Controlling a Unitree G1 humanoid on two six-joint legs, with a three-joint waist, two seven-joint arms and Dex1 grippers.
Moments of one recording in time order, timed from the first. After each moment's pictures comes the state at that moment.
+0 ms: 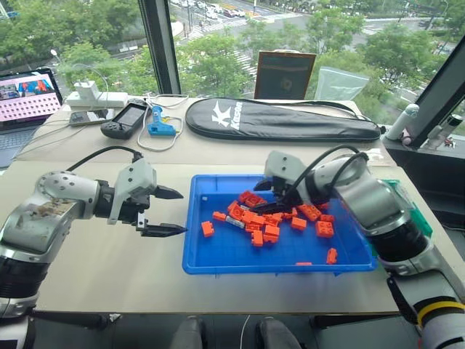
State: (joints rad) left arm -0.48 1.01 -0.02 -0.22 -0.47 0.59 -1.28; right arm -0.85 -0.56 0.40 -0.20 0.14 0.84 1.08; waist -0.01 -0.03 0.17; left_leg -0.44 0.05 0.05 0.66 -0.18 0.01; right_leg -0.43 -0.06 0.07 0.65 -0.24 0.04
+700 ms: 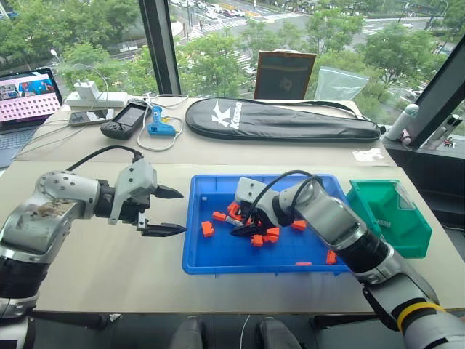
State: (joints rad) left arm -0.48 1.01 -0.02 -0.23 -0.47 0.59 -1.27; right arm -0.82 -0.50 0.58 -0.12 0.08 0.92 0.95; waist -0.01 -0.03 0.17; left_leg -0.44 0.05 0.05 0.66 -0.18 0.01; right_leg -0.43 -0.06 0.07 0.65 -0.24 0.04
